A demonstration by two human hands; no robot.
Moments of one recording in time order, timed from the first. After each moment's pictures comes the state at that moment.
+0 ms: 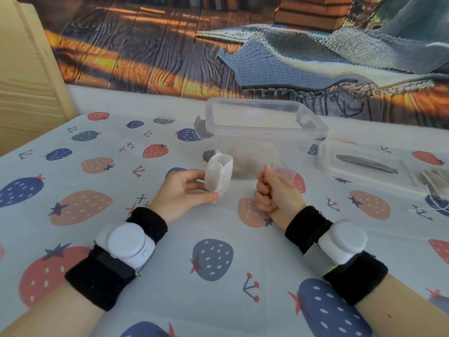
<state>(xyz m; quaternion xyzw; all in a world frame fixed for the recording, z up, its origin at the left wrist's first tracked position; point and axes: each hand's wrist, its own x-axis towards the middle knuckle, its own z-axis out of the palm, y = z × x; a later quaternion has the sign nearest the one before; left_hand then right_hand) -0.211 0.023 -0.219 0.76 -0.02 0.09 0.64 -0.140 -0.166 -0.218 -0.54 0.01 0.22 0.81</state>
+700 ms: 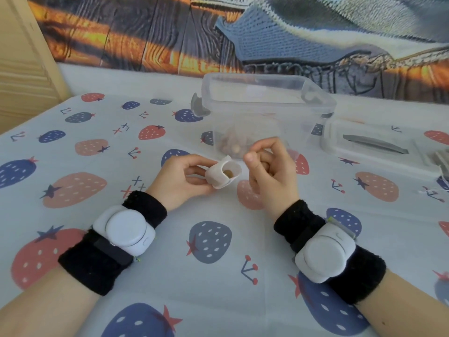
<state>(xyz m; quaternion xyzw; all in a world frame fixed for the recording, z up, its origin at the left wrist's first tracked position) -0.208 0.026 -0.231 0.81 -0.05 0.09 0.58 -0.173 -0.156 -0.214 -0.63 -0.25 -0.04 0.73</state>
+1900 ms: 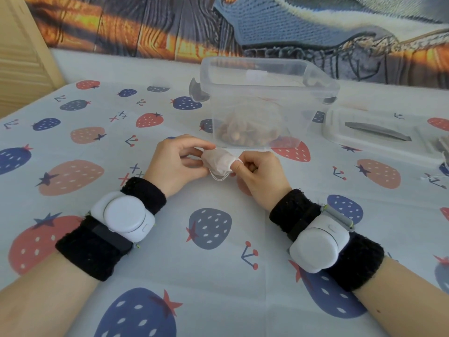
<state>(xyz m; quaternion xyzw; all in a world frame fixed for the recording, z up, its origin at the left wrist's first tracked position) -0.211 0.022 -0.227 0.83 -0.05 0.18 0.53 -0.170 -0.153 -0.229 -0.81 -0.26 0.00 0.53</state>
